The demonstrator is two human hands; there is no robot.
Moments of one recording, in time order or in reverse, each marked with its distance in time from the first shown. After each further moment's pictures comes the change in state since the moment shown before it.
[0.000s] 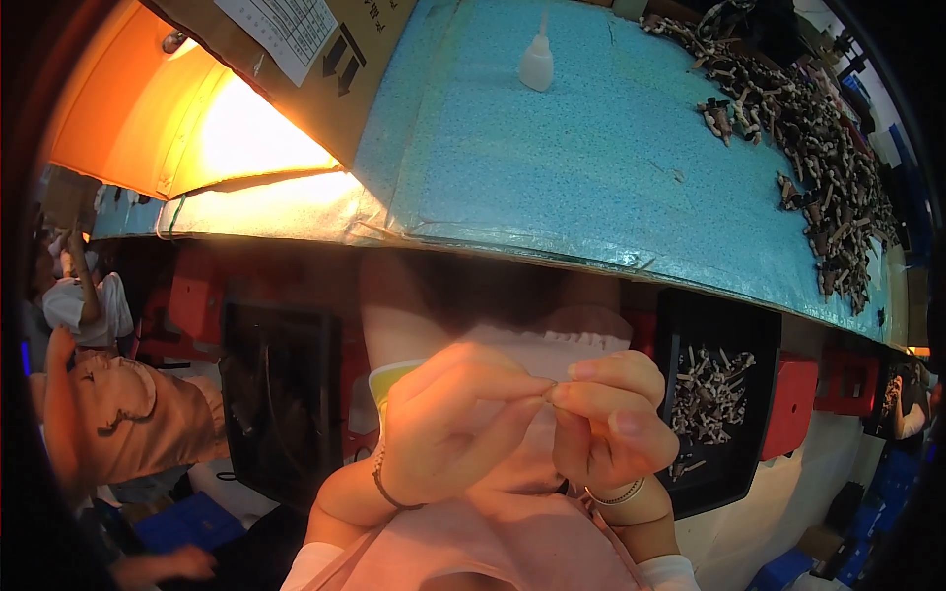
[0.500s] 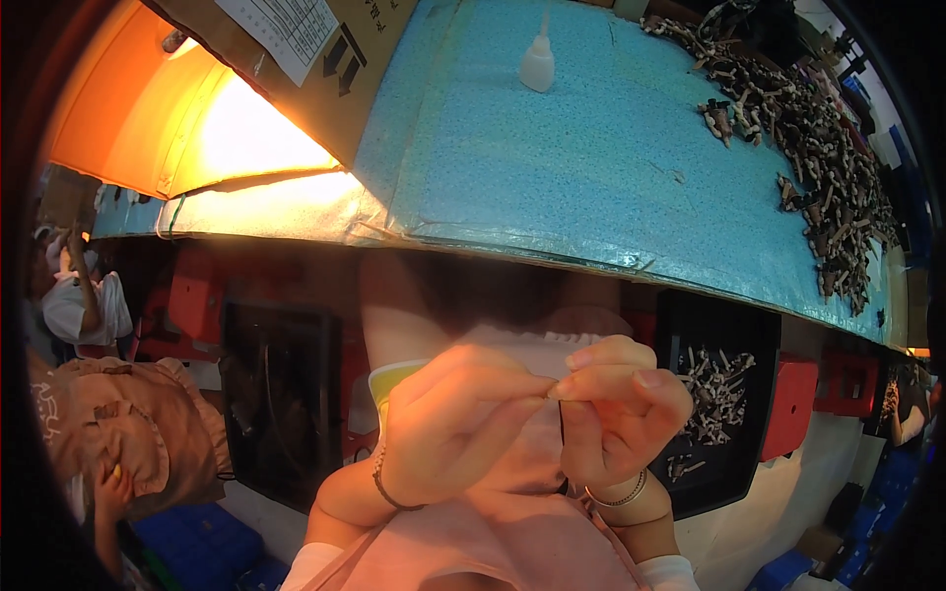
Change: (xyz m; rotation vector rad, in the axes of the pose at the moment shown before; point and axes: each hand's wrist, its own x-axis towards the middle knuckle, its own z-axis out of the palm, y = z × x) left_hand -0.001 -0.003 -0.002 0.032 0.001 0.041; right_hand 0.002 0.001 -0.003 0.141 -0.132 0.184
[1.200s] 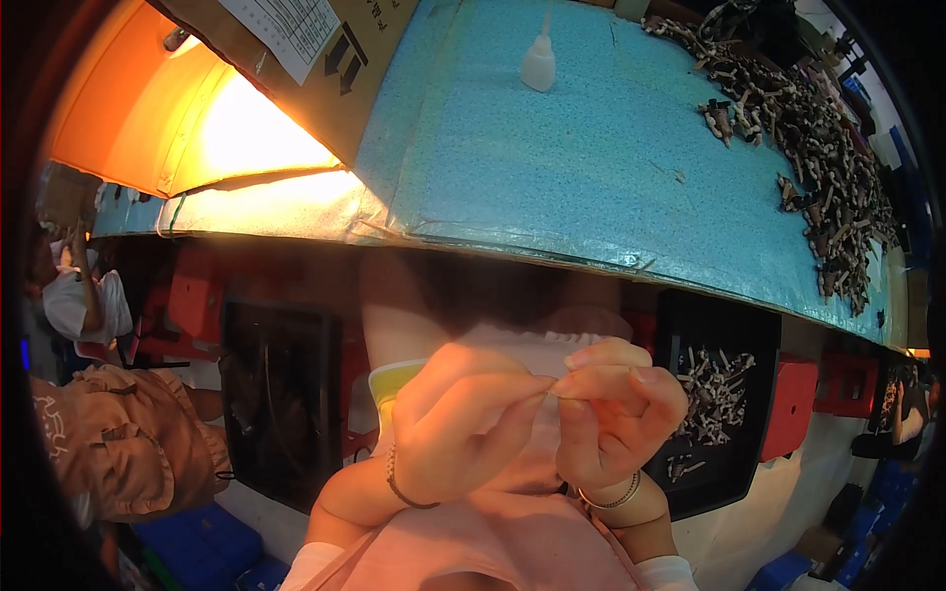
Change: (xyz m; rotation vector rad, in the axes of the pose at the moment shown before) left_hand -0.003 0.000 0.010 0.137 0.123 0.086; right_hand -0.003 -0.004 0.006 0.131 0.124 0.042
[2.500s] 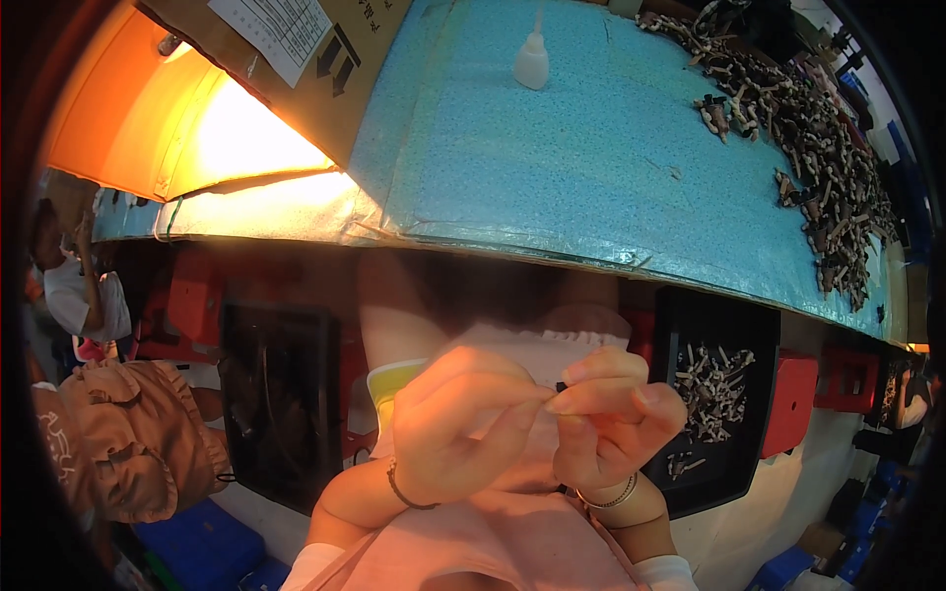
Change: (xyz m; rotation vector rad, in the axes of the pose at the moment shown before) left_hand -0.003 0.000 -0.001 -0.170 -0.063 -0.106; right_hand -0.007 0.001 -0.004 -0.061 -0.060 -0.030
